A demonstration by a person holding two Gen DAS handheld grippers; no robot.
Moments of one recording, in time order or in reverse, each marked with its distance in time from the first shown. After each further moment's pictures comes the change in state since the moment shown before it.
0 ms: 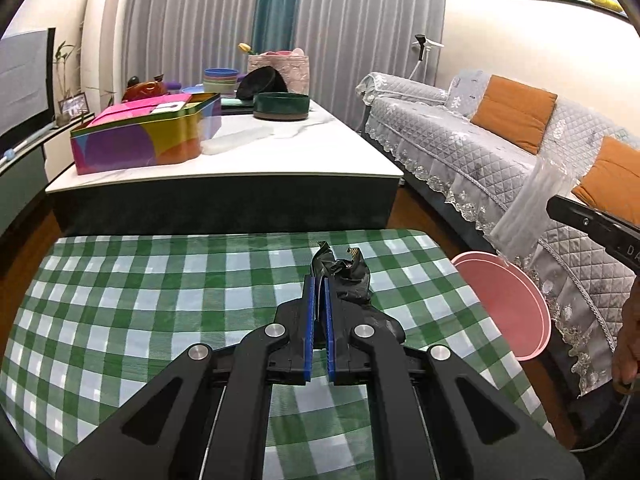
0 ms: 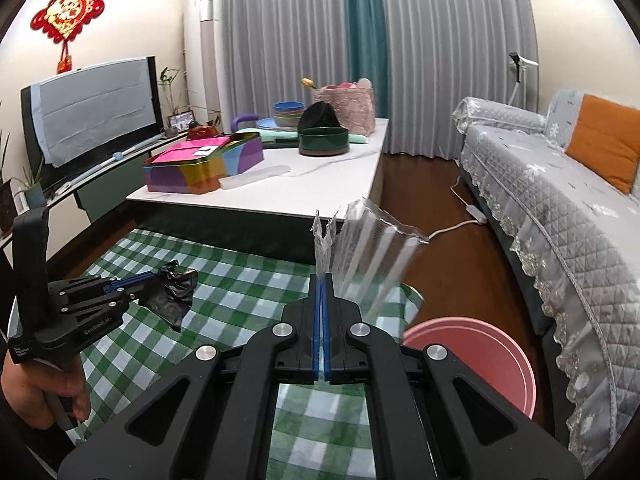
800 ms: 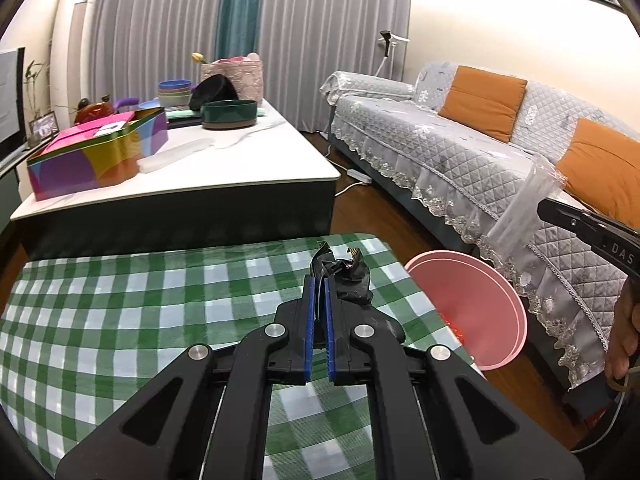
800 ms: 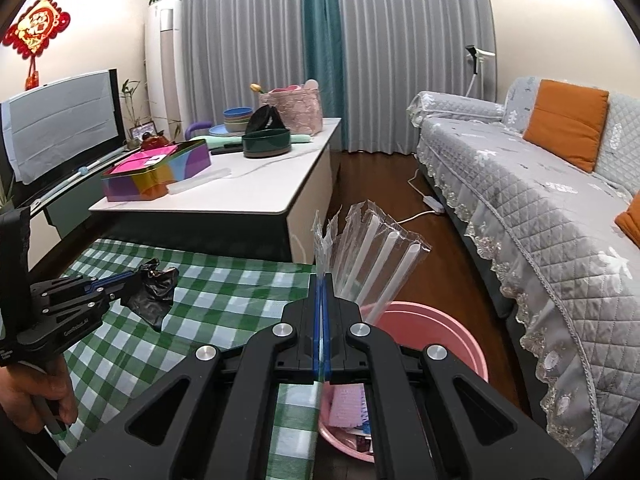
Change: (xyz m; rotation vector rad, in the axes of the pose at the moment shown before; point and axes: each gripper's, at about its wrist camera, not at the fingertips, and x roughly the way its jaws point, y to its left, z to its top) left arm 0.016 -0.061 0.007 0.070 -0.009 -0.082; right arm -0.024 -0.056 -0.014 0.059 -0.013 -0.127
